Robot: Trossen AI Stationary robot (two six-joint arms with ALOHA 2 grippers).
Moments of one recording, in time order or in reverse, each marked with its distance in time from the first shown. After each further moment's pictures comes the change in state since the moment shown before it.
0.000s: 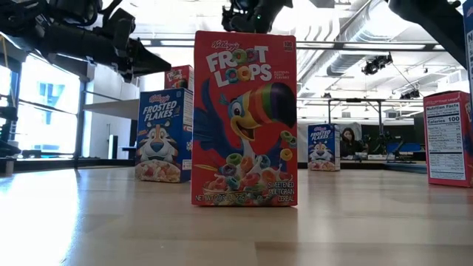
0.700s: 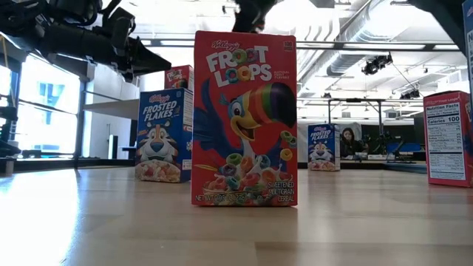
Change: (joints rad) left arm 0.000 0.000 0.000 0.002 0.025 0.000; right arm 0.093 -0.116 0.000 0.010 0.235 -0.078
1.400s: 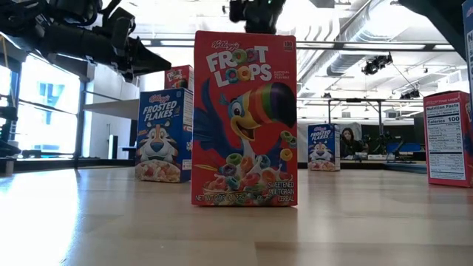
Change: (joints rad) left arm 0.000 0.000 0.000 0.000 0.000 0.003; right arm -0.012 0.073 0.001 -0.226 -0.107 0.106
